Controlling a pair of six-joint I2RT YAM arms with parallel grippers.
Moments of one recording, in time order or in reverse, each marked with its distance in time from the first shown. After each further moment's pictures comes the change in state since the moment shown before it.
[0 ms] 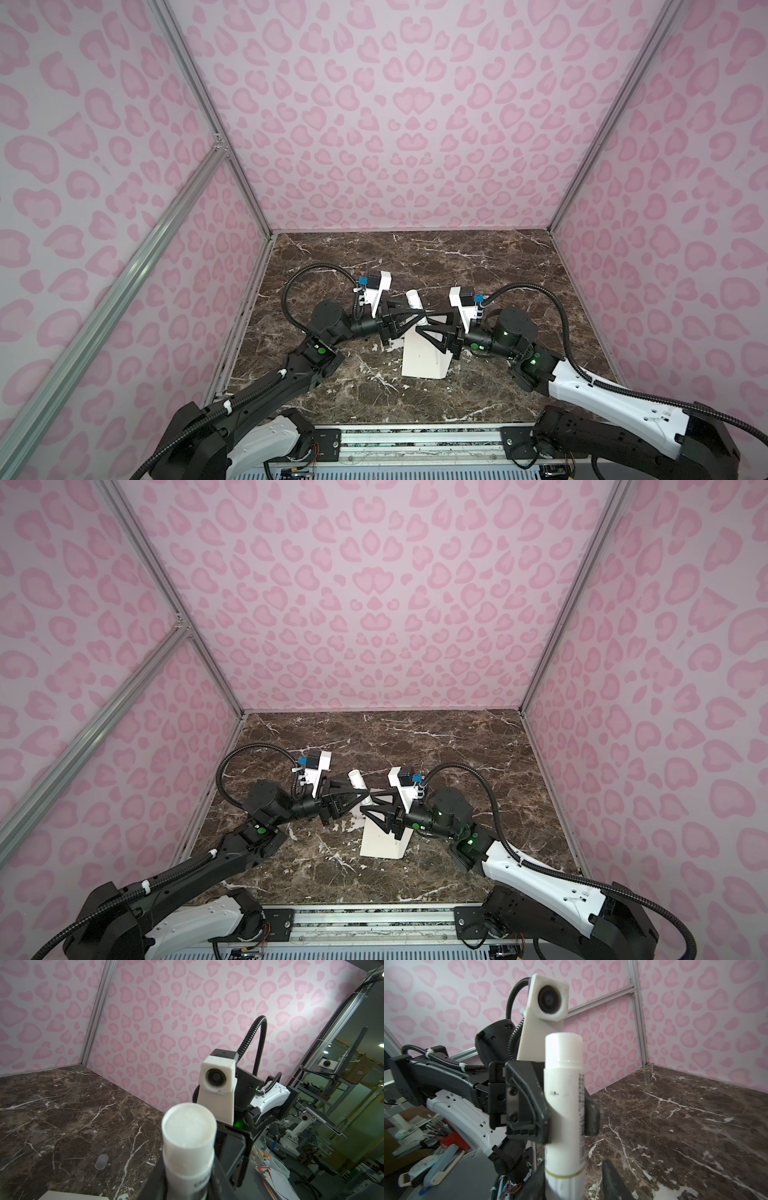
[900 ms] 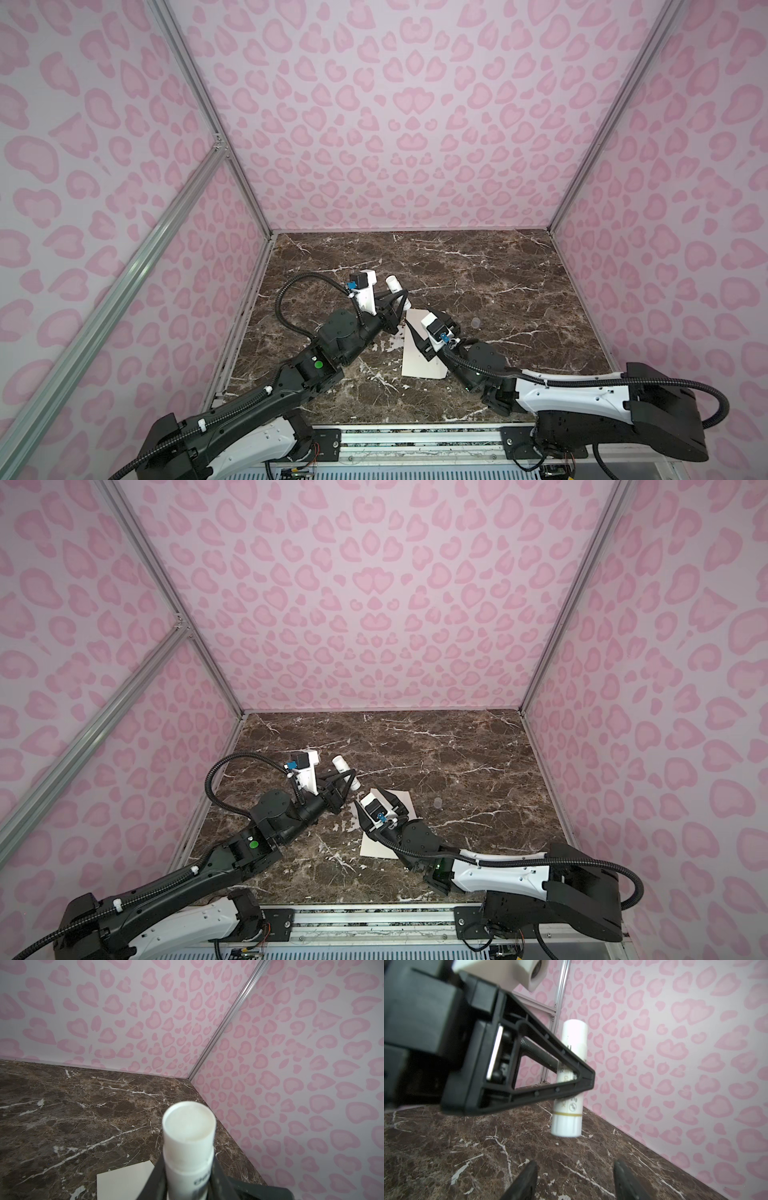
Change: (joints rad) left arm -0.206 -0.087 0.043 -0.329 -0.848 0.050; right arm 0.349 0.287 -0.072 0.481 0.903 -0.570
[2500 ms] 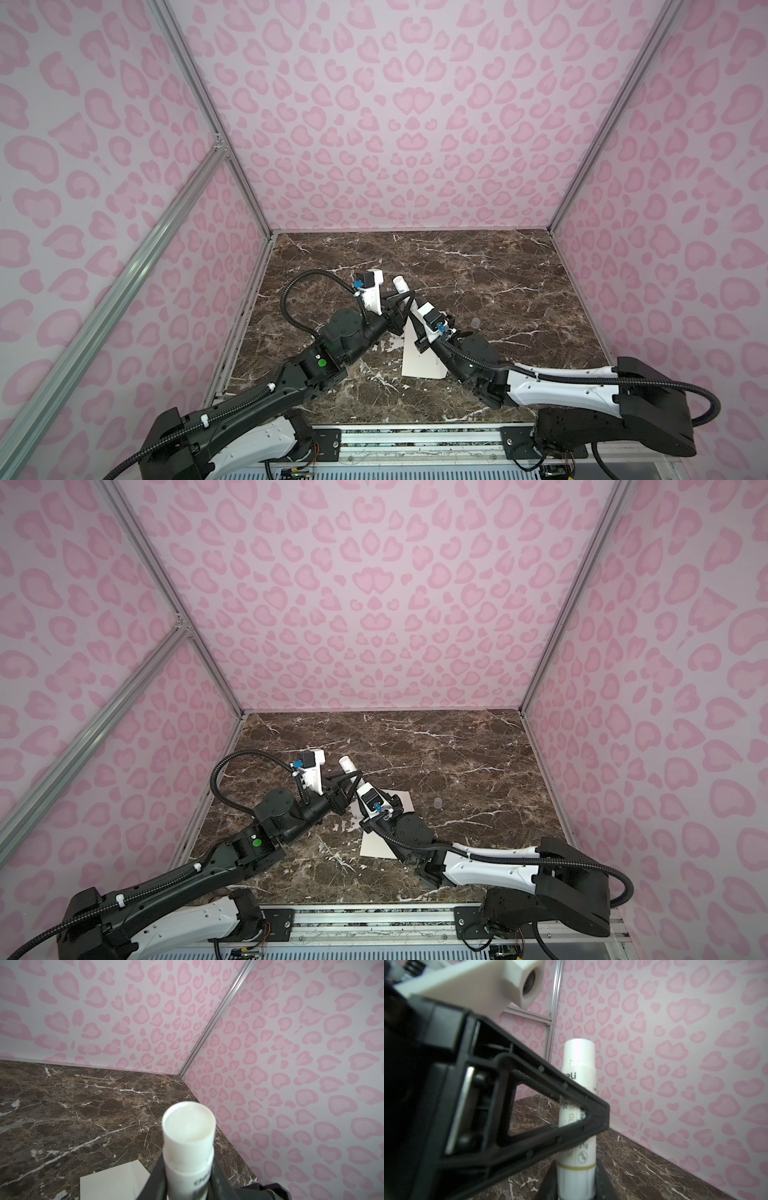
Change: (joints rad) left arm -0.019 0.020 0.030 0.000 0.064 0.015; right arm -0.027 0.013 0.068 -0.040 -0.039 0.075
